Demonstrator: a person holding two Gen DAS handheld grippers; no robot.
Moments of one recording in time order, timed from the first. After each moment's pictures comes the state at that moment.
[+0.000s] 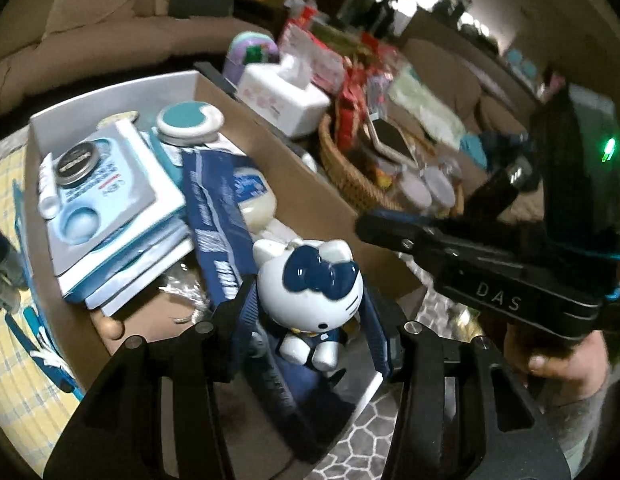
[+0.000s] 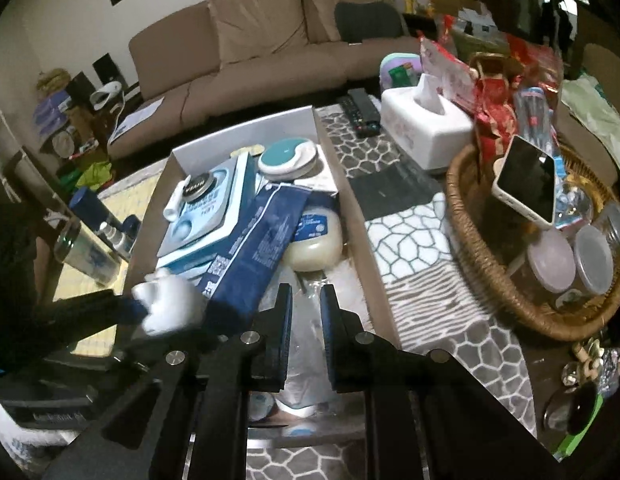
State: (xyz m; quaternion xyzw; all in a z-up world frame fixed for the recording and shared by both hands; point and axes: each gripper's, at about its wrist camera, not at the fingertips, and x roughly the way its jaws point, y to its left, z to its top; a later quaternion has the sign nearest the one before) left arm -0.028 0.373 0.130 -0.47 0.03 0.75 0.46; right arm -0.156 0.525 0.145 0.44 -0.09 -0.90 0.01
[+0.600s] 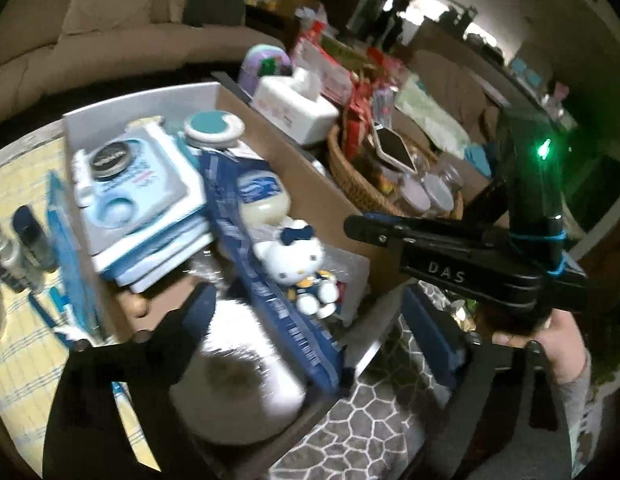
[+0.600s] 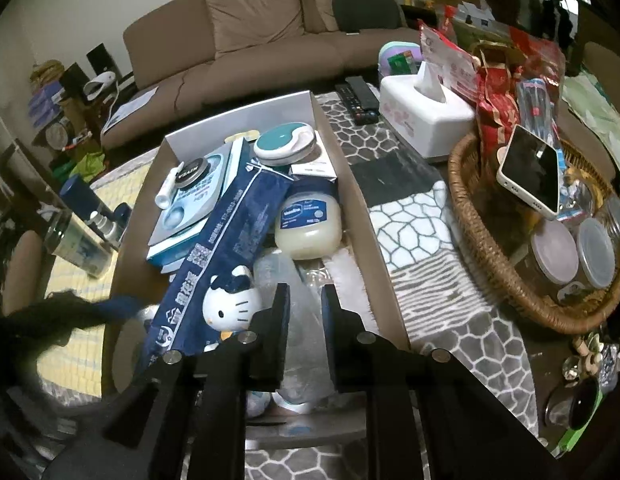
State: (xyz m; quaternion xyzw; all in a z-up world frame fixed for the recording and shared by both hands) left arm -0.019 0.319 0.159 -0.46 0.00 0.77 0.44; right arm -0.161 0.524 0.136 0.45 -0.09 -0.89 0.01
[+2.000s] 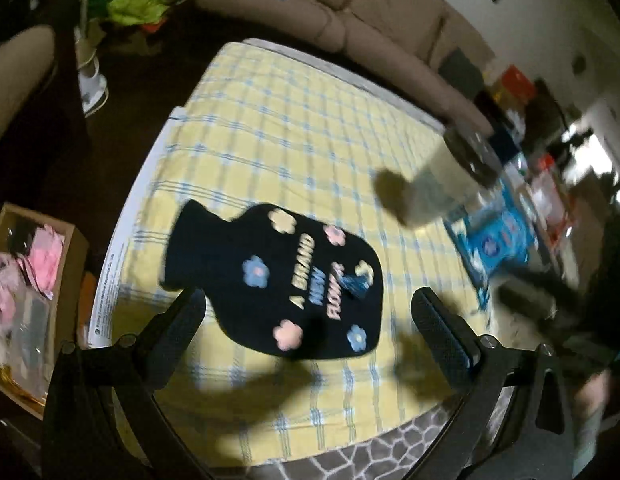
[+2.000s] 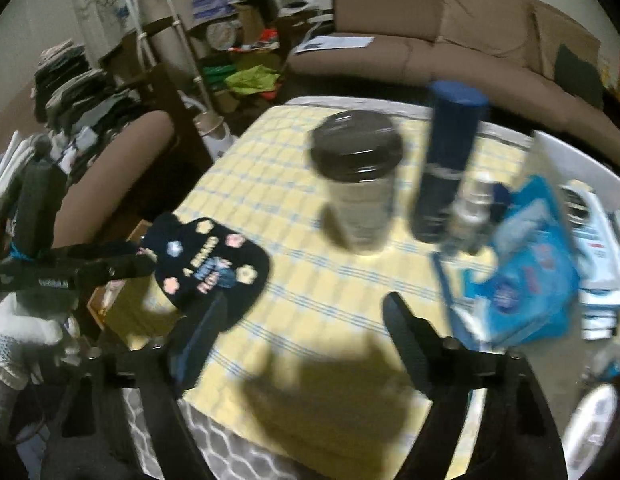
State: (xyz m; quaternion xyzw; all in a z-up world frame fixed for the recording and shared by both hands) left arm -0.071 -0.154 0.064 -0.50 -0.19 0.84 0.13; right arm -0.188 0.128 0.088 0.44 0.05 -0.85 0.28
